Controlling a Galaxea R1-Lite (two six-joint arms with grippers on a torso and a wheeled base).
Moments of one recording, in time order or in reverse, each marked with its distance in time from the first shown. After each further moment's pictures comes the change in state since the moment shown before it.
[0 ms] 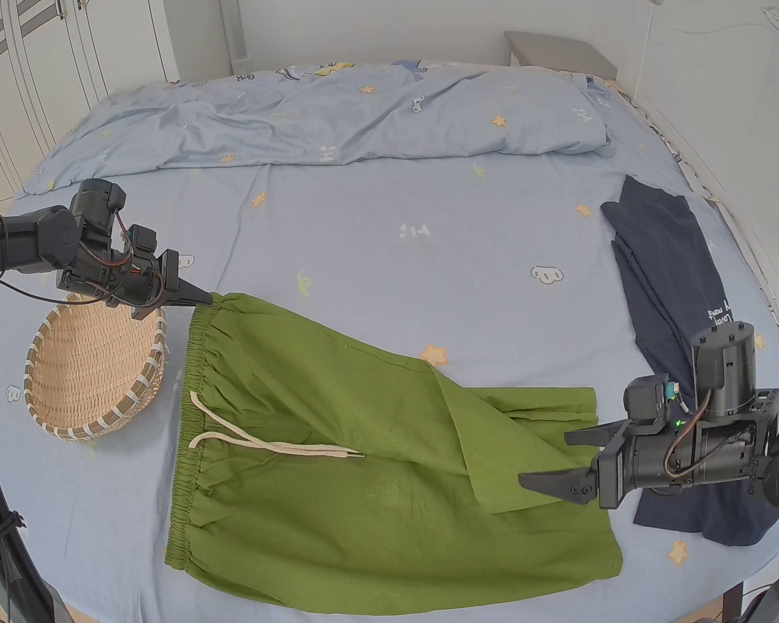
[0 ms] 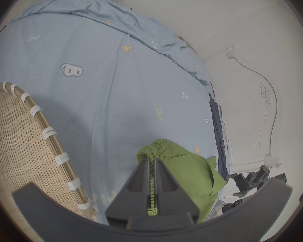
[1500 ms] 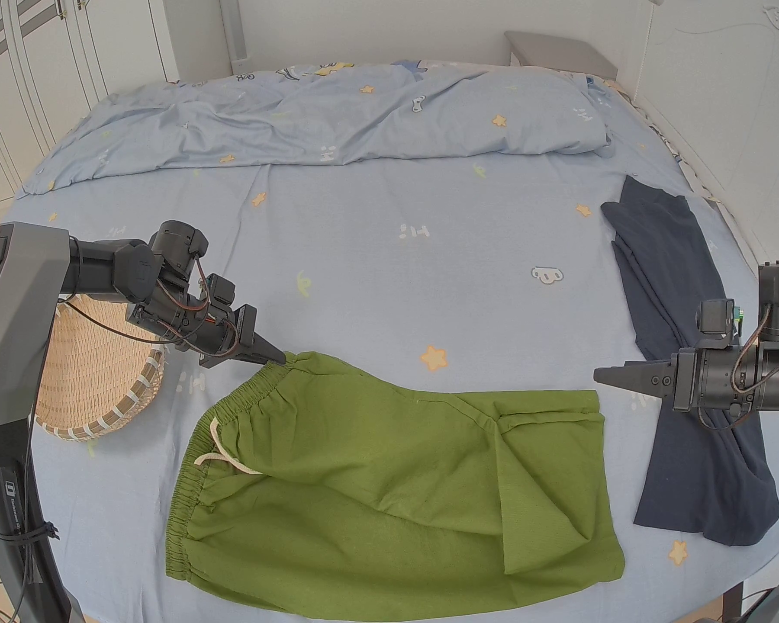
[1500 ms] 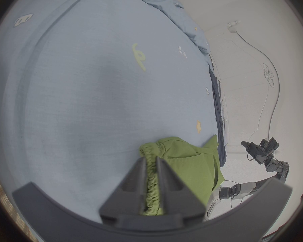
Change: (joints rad) left arm -0.191 0.144 0.012 0.033 0.002 0.014; right arm -0.310 -0.097 -0.137 0.127 0.237 0.108
